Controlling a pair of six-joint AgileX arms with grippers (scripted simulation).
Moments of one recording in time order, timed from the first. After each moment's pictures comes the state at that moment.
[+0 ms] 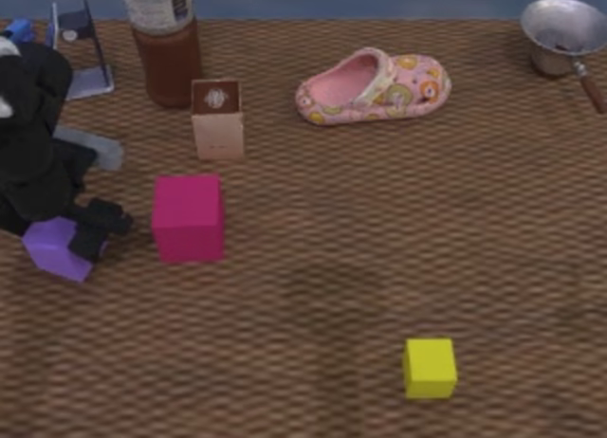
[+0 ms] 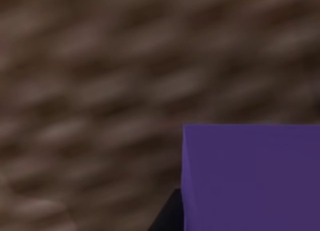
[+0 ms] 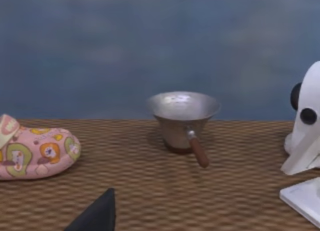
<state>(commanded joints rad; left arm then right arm) -0.07 2.07 1.29 -0.79 0.00 0.30 0.01 0.00 0.00 0.00 0.00 0.00</state>
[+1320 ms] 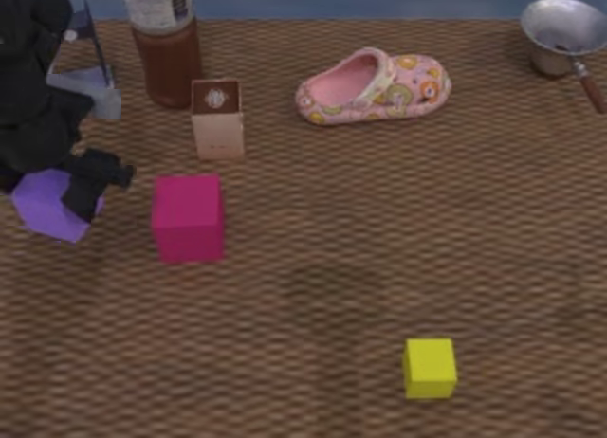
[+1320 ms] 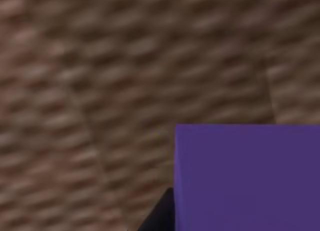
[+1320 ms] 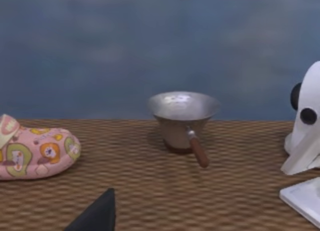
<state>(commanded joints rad) -0.12 1.97 1.47 -1.06 0.00 0.23 0.01 0.00 0.00 0.00 0.00 0.00</state>
